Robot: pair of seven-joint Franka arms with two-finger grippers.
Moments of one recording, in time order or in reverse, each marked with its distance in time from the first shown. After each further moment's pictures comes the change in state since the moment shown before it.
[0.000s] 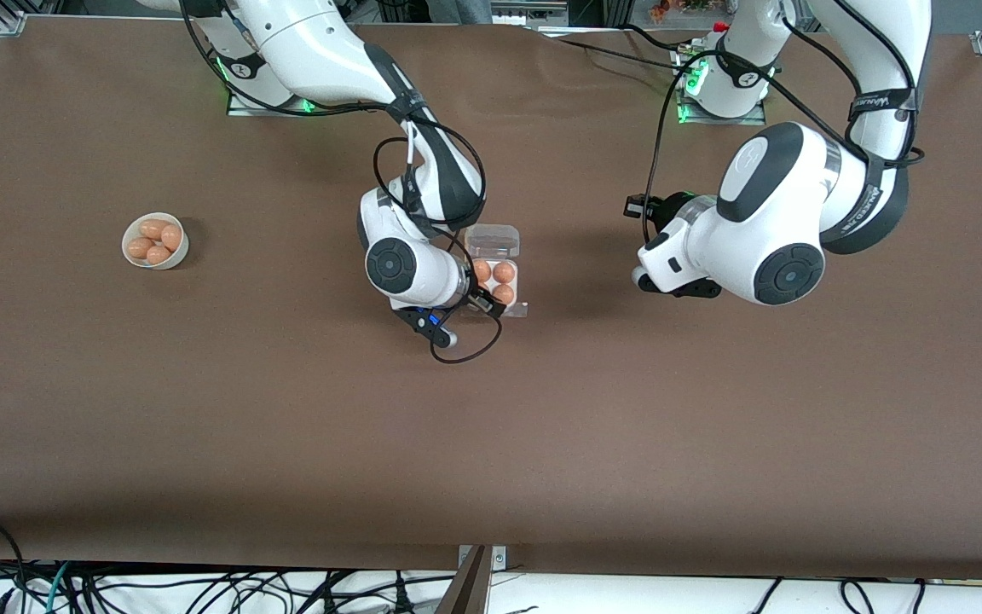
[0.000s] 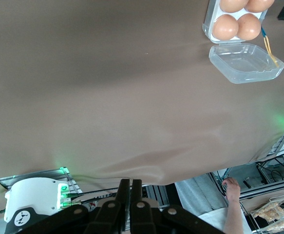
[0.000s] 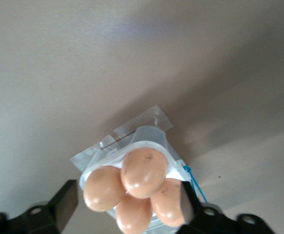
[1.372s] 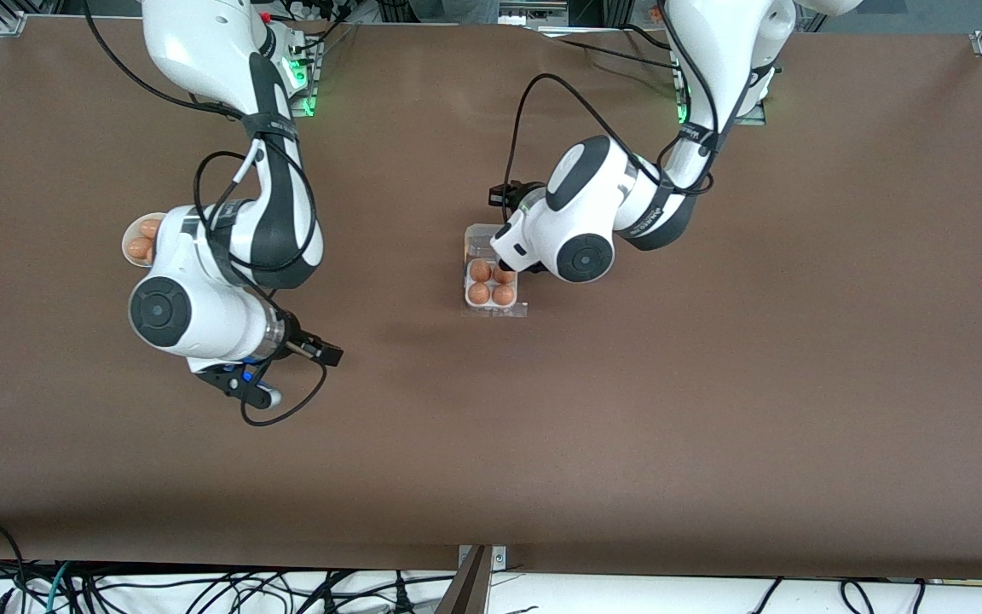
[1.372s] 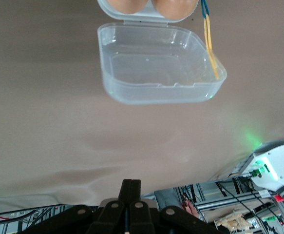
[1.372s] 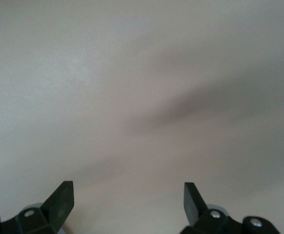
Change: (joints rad) left arm -0.302 0.194 -0.004 0.003 -0.242 0.282 -0.263; right arm -0.022 -0.054 -0.518 0.047 -0.014 -0.341 -0.540
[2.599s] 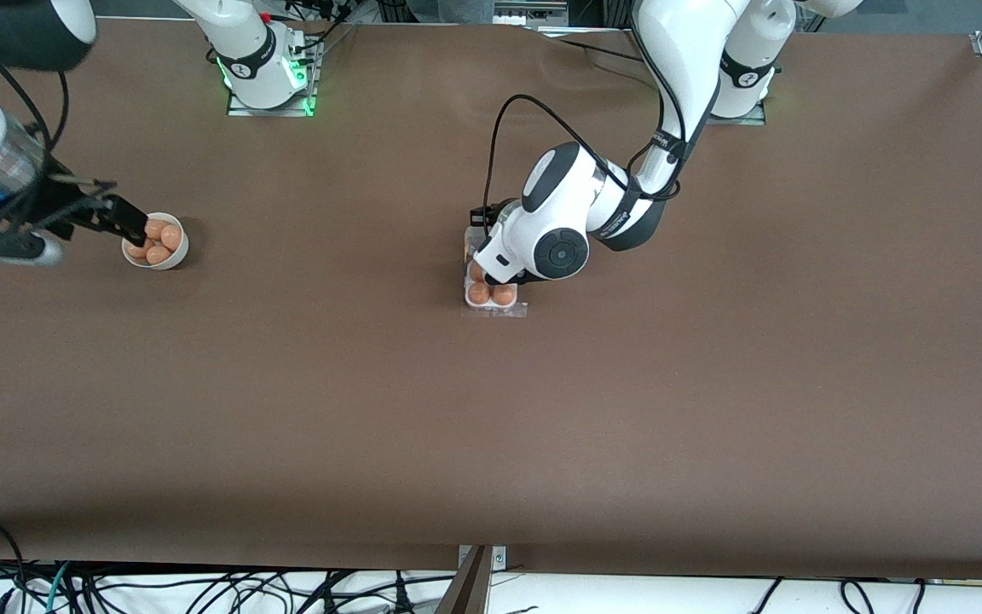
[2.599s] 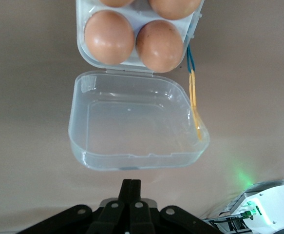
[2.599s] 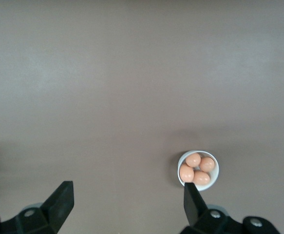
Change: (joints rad) left arm -0.048 0.055 0.019 0.014 0.000 0.162 -0.054; right arm -0.771 -0.751 0.803 -0.328 -0.691 -0.093 -0.230
